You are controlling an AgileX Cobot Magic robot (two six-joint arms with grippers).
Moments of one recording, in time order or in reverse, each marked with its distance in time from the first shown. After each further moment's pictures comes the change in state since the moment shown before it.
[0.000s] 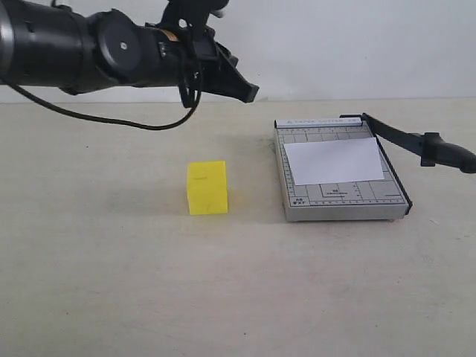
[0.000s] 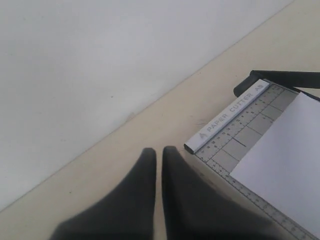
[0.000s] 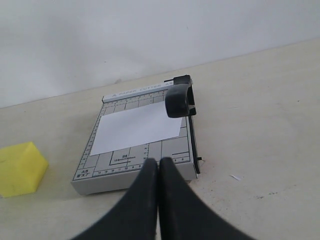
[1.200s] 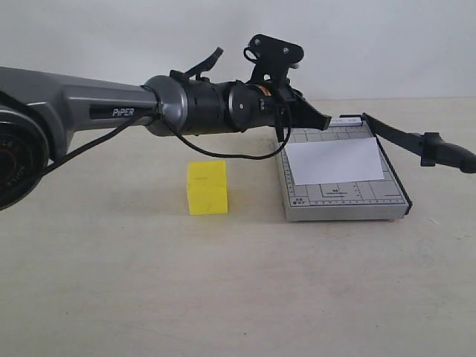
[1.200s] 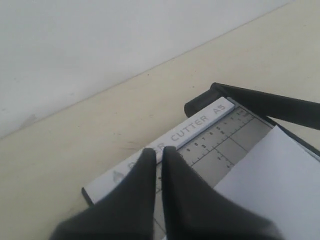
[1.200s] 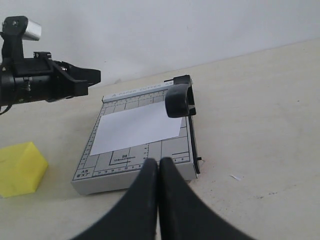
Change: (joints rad) left arm -0.105 0.480 -0.473 0.004 -0.002 -0.243; right arm 0.000 0.000 0.000 0.000 0.000 0.000
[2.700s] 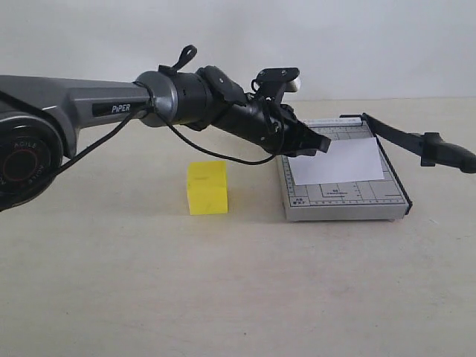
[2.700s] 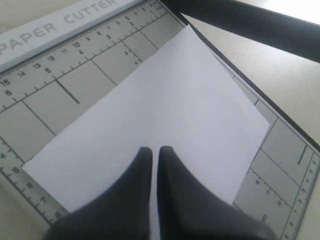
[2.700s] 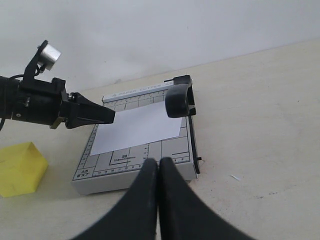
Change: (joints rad) left arm 0.079 0.084 -0.140 -0.547 0.579 0.416; right arm 0.000 0.000 0.000 0.000 0.000 0.000
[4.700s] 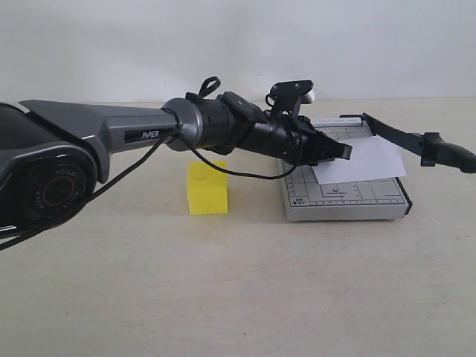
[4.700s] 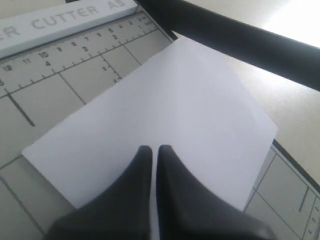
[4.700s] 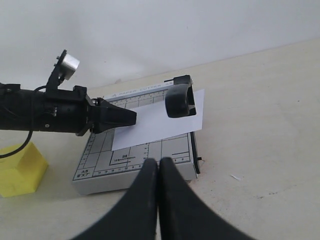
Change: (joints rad) left arm -0.054 0.089 -0.046 -0.221 -0.118 0.116; right arm 0.000 0.000 0.000 0.000 0.000 0.002
